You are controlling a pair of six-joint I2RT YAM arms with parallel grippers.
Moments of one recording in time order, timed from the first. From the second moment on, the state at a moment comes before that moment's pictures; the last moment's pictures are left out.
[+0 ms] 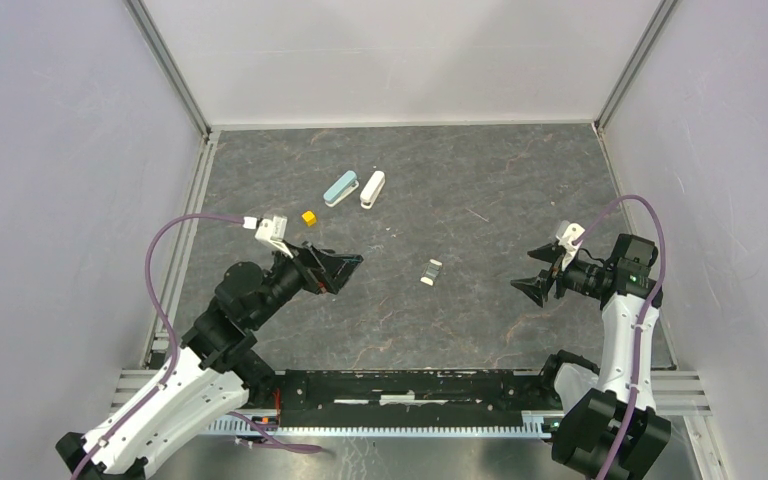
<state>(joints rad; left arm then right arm) -0.70 0.50 0.54 -0.12 -0.01 -0.65 -0.45 0.89 0.65 -0.83 -1.22 -1.09</state>
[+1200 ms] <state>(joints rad) -0.70 0.44 0.52 -0.10 -0.01 -0.65 -0.45 0.89 0.65 -0.80 -1.22 -1.05</state>
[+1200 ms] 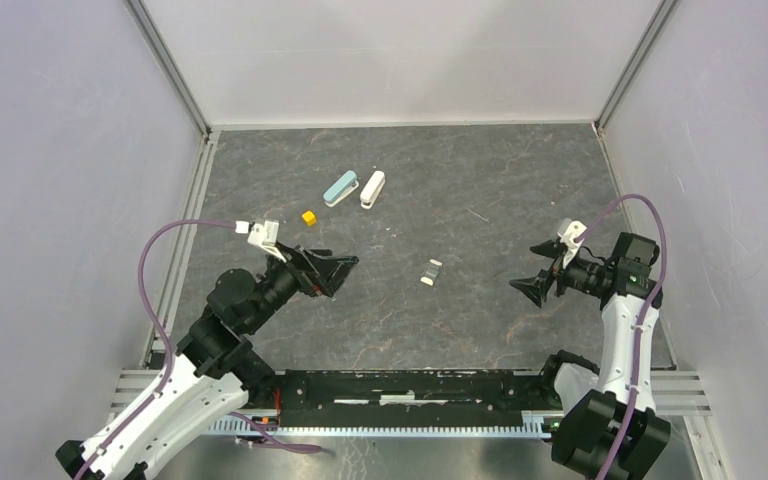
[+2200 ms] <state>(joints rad) -0.70 0.48 0.69 -0.31 -0.17 -0.50 -0.45 0.77 0.72 -0.26 -0.91 -0.26</state>
